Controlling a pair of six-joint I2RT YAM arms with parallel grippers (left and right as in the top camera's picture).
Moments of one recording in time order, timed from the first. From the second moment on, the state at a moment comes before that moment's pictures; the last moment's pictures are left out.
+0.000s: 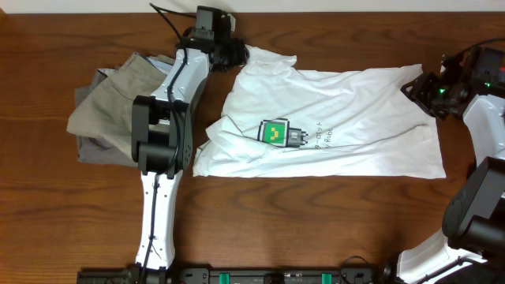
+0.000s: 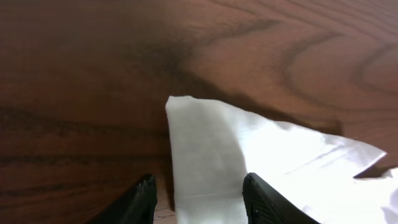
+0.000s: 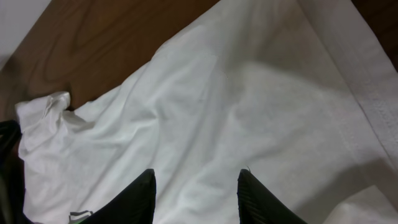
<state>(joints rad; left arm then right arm) -0.19 2.53 2.09 -0.49 0.36 -0.34 -0.34 1.83 1.34 -0.60 -0.43 0.32</state>
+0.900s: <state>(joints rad) -0.20 2.50 2.09 -0.51 0.37 -0.36 -0.34 1.83 1.34 -0.56 -0.38 0.32</state>
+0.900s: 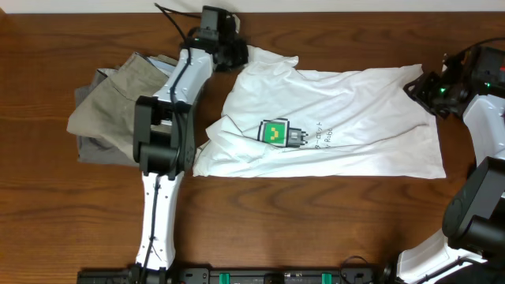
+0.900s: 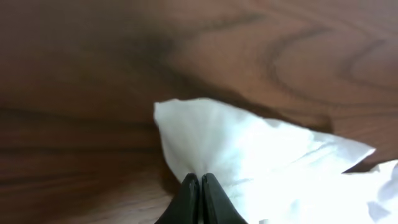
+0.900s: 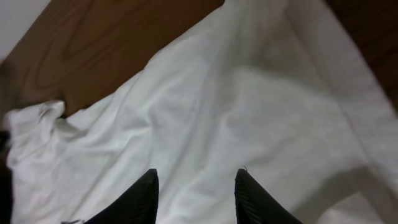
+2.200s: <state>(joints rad) -0.27 2.07 2.12 -0.98 0.36 -0.21 -0.34 2.12 1.34 0.00 -0.25 0.29</state>
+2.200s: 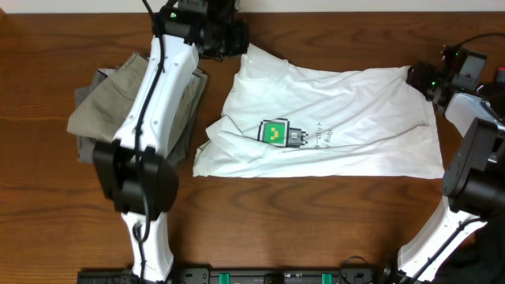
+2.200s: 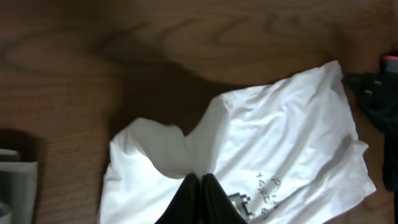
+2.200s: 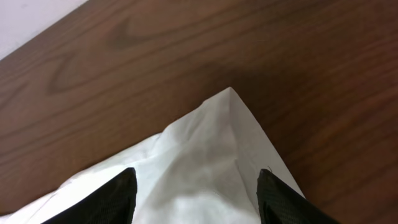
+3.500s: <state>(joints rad) -0.32 1.94 2.12 -1.32 0.07 -0.17 -0.50 1.79 1.34 -0.42 -0.46 0.14</state>
